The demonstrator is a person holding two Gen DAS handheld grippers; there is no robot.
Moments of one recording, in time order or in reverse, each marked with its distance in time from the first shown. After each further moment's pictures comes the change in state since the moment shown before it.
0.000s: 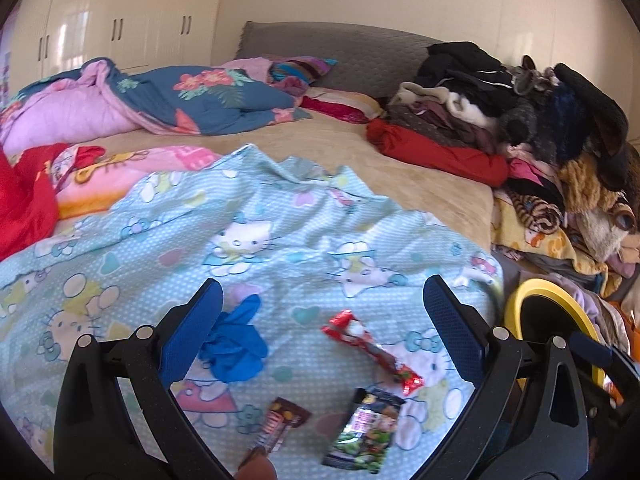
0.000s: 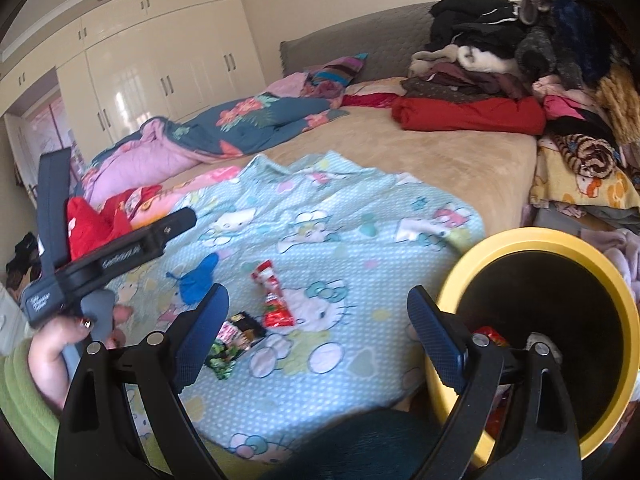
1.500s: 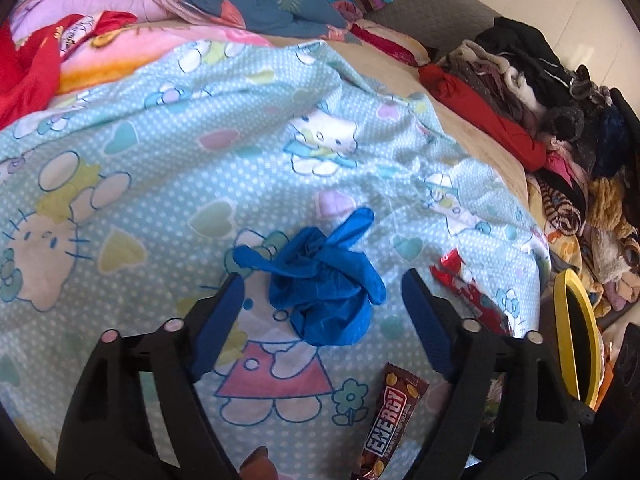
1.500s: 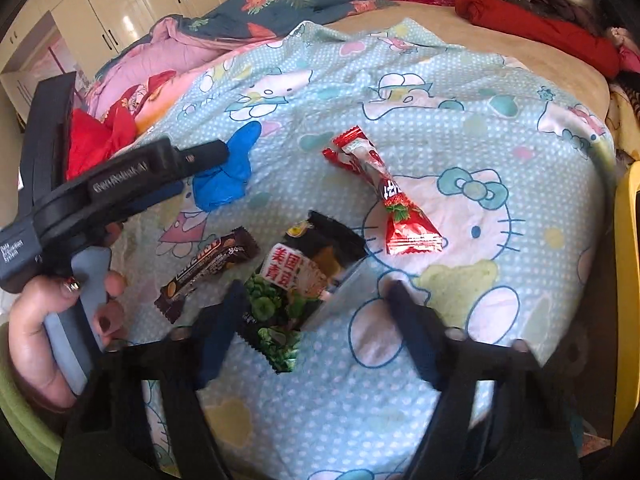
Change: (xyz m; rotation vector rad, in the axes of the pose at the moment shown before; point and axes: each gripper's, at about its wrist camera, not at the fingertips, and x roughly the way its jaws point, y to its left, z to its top) left arm 0.065 0.091 -0.048 -0.202 0.273 -0.031; right arm 0.126 0.064 -0.045 -0.030 0.375 0.101
